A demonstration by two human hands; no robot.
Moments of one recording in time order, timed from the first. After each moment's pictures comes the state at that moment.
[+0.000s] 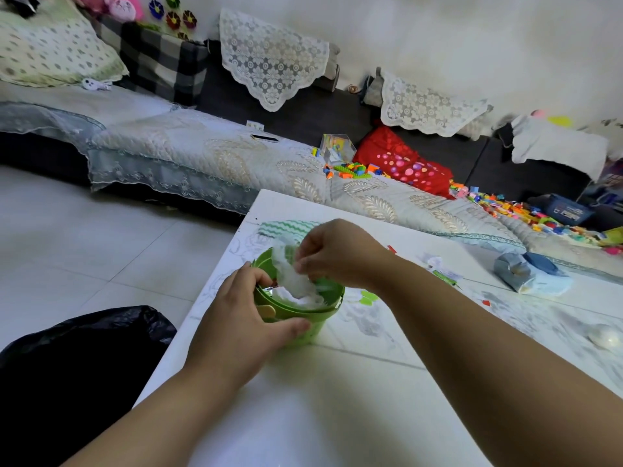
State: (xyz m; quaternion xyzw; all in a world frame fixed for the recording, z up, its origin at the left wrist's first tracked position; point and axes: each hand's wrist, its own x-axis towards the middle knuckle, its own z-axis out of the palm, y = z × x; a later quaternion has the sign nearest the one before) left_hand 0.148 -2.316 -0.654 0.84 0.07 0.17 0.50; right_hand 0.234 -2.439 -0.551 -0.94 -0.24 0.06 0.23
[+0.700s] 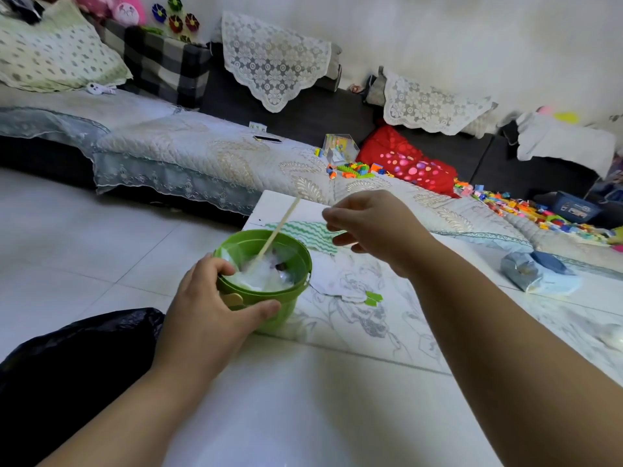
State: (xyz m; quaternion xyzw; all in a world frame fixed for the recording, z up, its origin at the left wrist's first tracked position) left_hand 0.144 -2.291 -0.650 0.83 0.15 0.24 0.48; right_hand 0.239 -2.456 -0.525 -0.90 -0.16 0.00 0.41
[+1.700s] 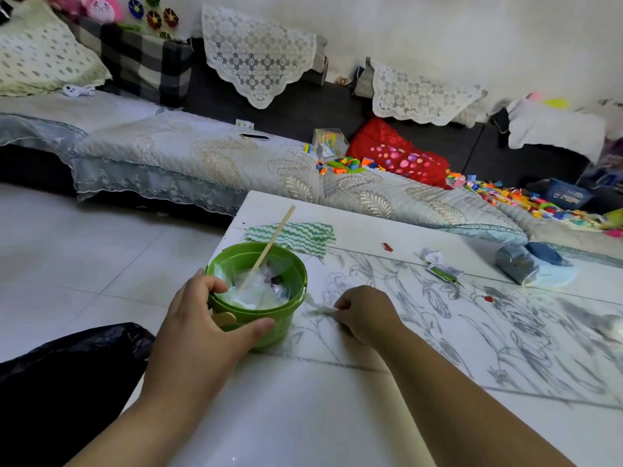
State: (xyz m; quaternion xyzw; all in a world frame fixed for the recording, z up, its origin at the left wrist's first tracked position) left_hand 0.158 -2.308 -0.658 0.83 0.15 0.22 0.50; right_hand 0.276 -2.504 -0.648 -0.99 -0.07 0.07 0.14
